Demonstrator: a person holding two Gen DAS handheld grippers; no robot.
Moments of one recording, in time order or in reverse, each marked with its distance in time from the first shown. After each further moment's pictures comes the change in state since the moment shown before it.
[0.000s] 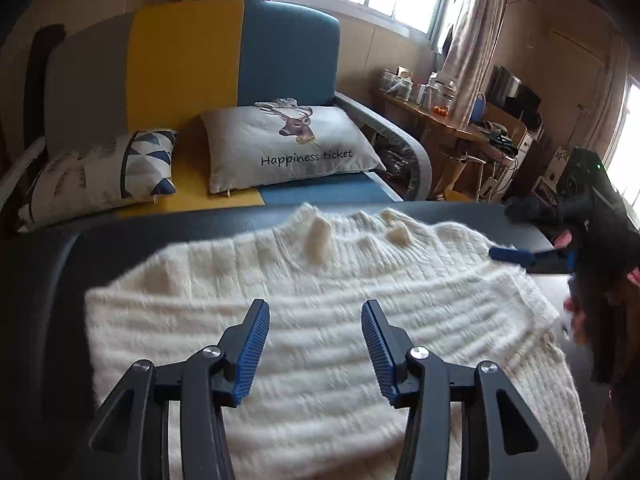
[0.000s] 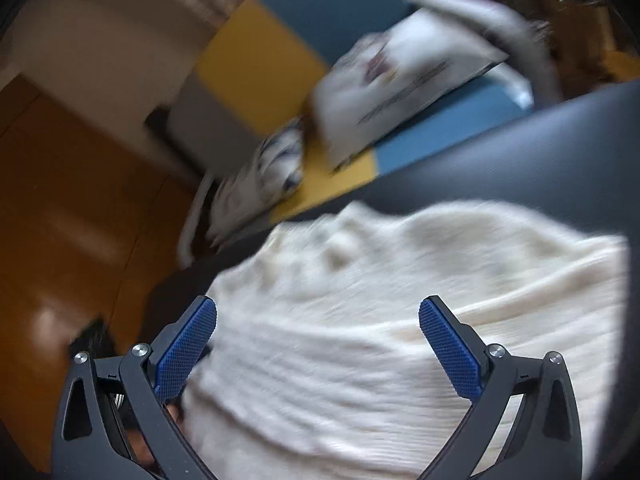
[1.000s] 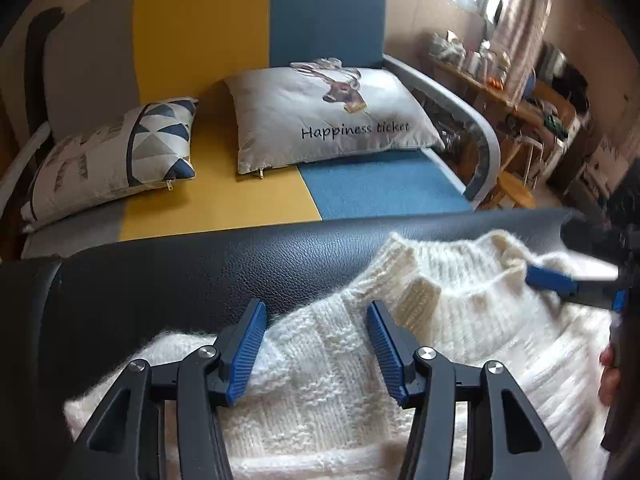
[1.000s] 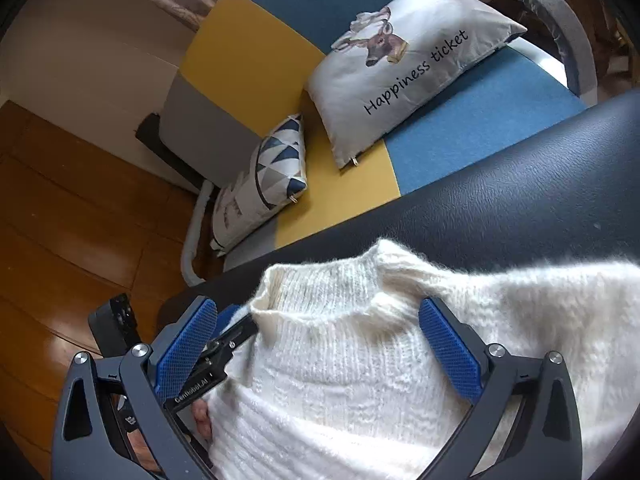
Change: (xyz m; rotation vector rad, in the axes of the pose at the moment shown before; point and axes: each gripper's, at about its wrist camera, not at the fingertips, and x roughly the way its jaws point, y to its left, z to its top) left arm 0.086 0.033 0.074 -0.064 0.087 0.107; right arm 0.071 -0.006 0.032 0.098 -0.012 0.034
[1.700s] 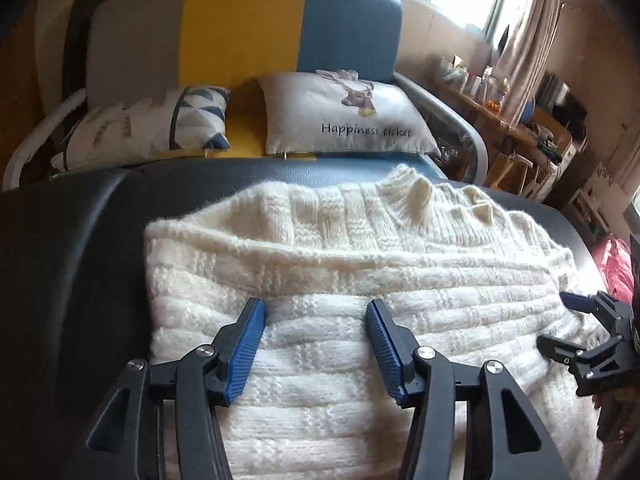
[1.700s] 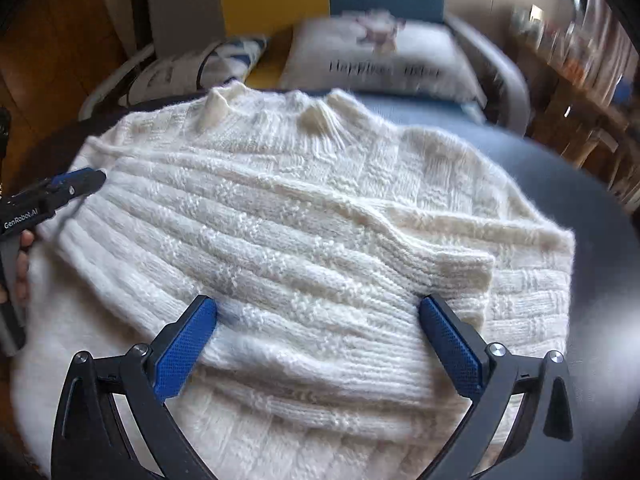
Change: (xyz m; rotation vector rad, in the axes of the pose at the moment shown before) left arm -0.071 0.029 -0.095 -0.073 -0.062 0.003; right arm -0.030 0.031 -0.137 -0.526 0.091 -0.608
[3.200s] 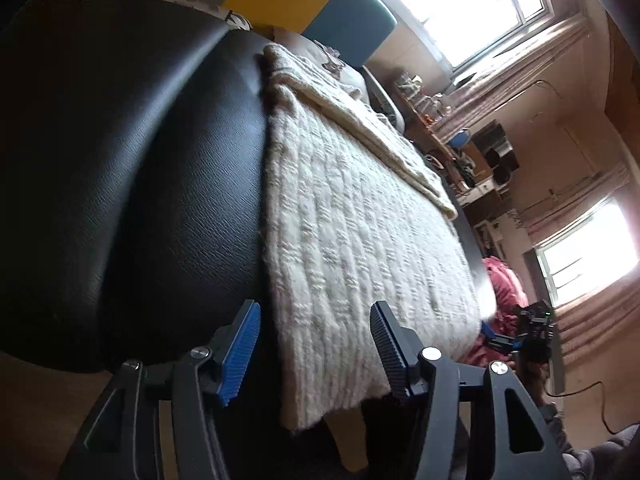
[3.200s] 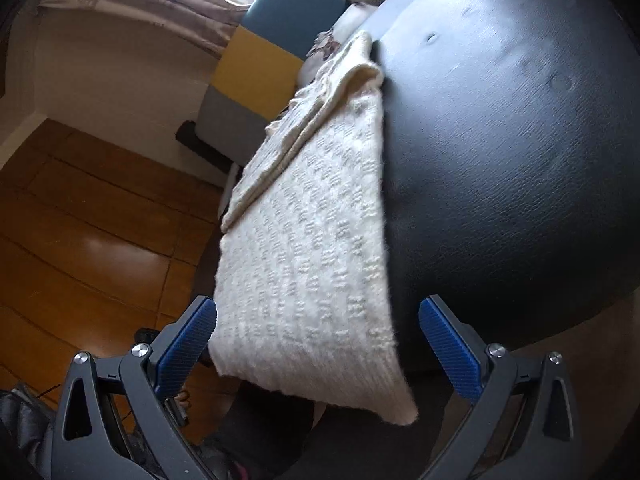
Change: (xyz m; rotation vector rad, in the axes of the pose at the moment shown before) left arm -0.226 0.076 -0.273 -0.300 0.128 -0.421; right arm -0.167 -0.087 -0.309 0.653 -0.179 0.691
